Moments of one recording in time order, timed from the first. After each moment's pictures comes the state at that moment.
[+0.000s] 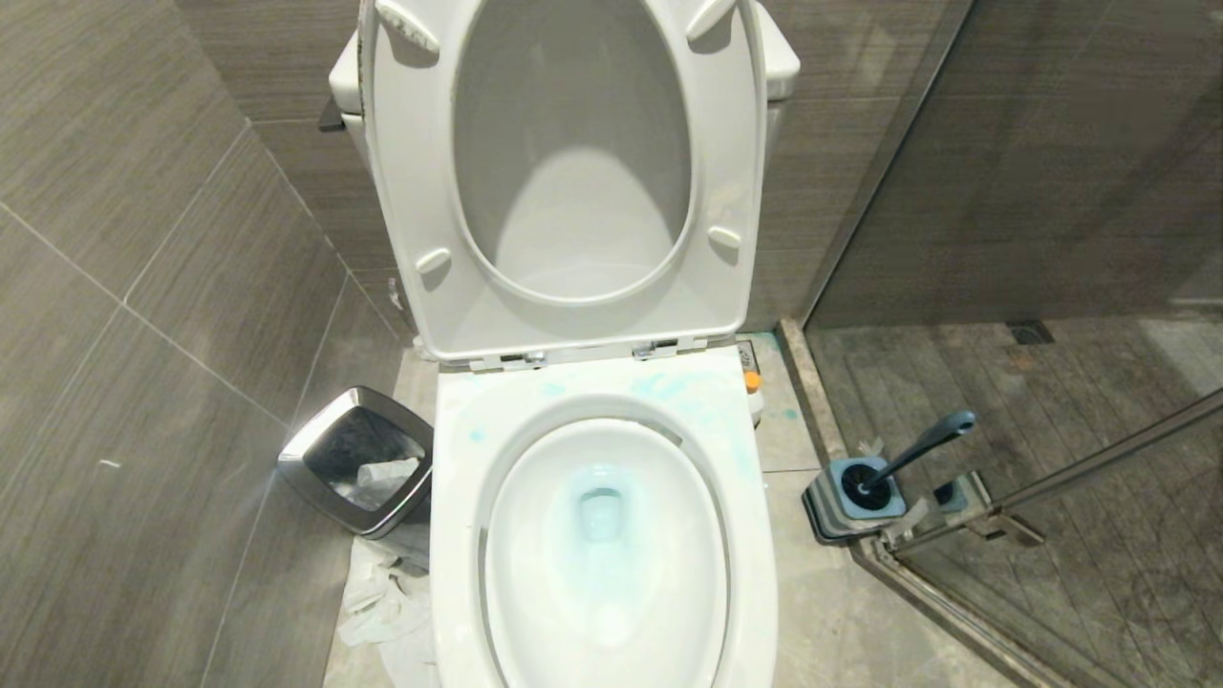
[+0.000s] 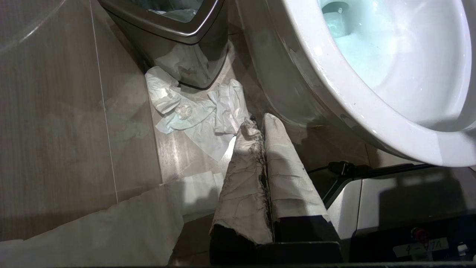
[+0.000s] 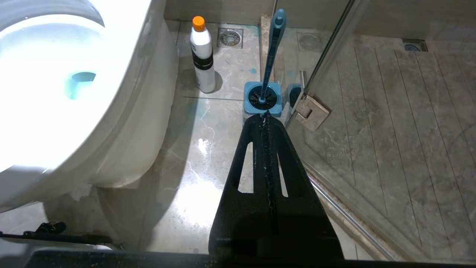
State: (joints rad) left arm -0.15 0.28 0.00 0.00 0.01 0.00; right arm 0.00 0.00 0.00 0.00 0.02 -0.03
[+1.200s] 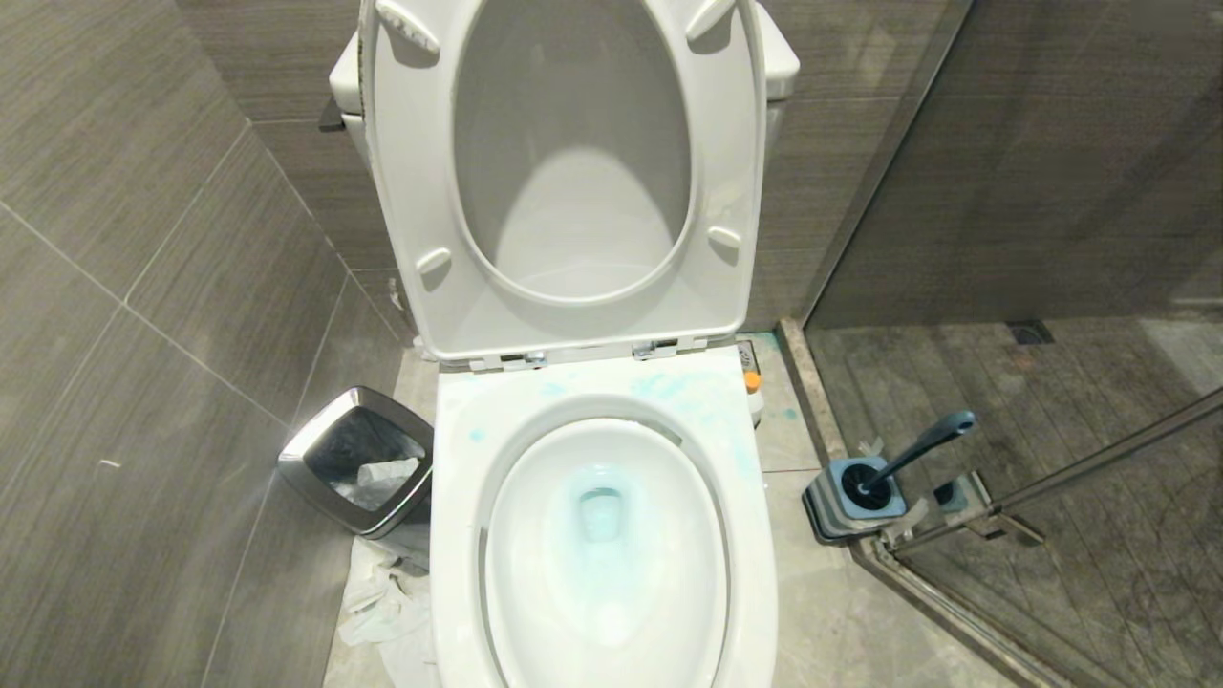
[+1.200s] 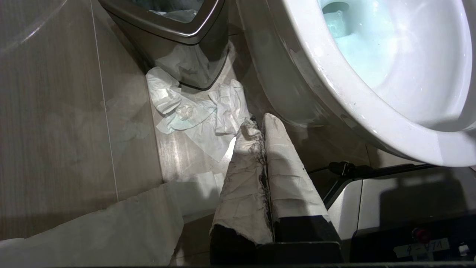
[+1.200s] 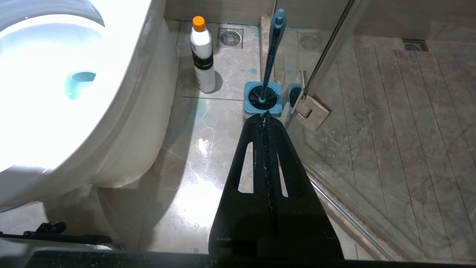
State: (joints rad) left arm -0.15 0.28 0.00 0.00 0.01 0.00; right arm 0.00 0.00 0.00 0.00 0.02 -0.03
